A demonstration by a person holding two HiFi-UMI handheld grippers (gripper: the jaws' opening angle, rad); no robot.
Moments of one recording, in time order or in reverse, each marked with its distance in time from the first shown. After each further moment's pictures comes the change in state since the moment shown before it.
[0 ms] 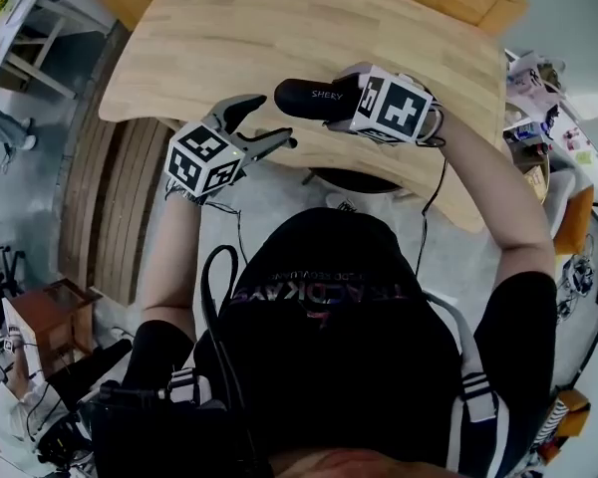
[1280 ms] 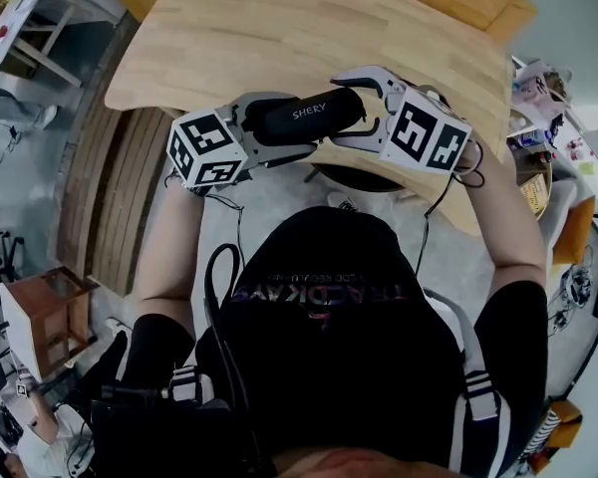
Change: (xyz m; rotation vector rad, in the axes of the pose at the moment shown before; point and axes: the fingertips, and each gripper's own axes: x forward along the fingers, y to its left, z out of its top) left arm -0.002 -0.061 0.042 0.025 -0.101 -0.272; right arm -0.052 0.039 0.041 -0.273 -0.274 -0.045
